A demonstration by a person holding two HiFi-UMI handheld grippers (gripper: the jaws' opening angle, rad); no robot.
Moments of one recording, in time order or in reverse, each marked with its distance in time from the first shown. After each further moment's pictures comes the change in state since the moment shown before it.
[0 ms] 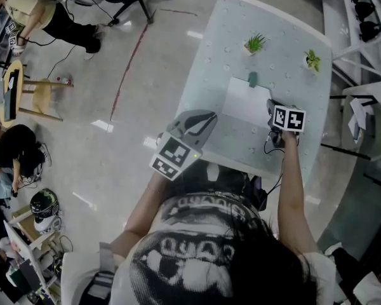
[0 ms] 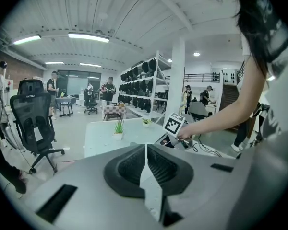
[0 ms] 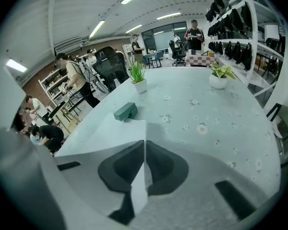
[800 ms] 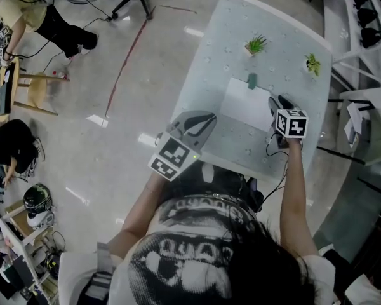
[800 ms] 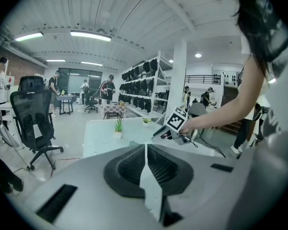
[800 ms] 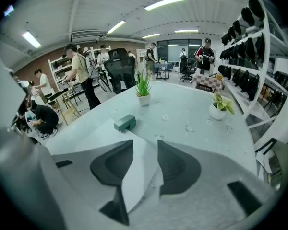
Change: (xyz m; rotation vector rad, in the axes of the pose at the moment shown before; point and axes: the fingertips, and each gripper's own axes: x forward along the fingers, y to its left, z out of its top) left arm 0.006 -0.001 -0.006 -0.024 0.000 -0.003; right arm -0.023 -0.007 0.034 -0.222 -0.094 -0.067
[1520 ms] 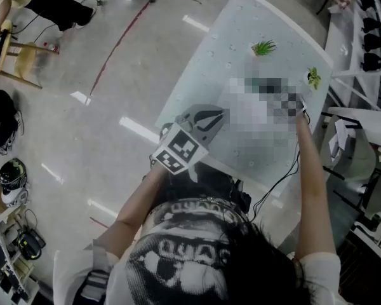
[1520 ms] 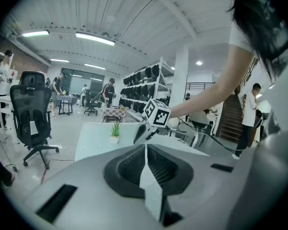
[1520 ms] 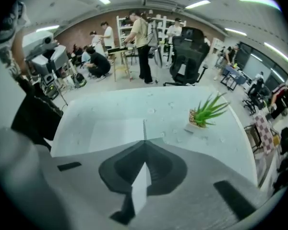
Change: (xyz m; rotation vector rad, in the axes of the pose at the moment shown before) left arm 0.028 -0.004 0.006 -0.041 -0.076 -0.013; right arm 0.037 0.072 0.057 -0.752 0.254 0.382
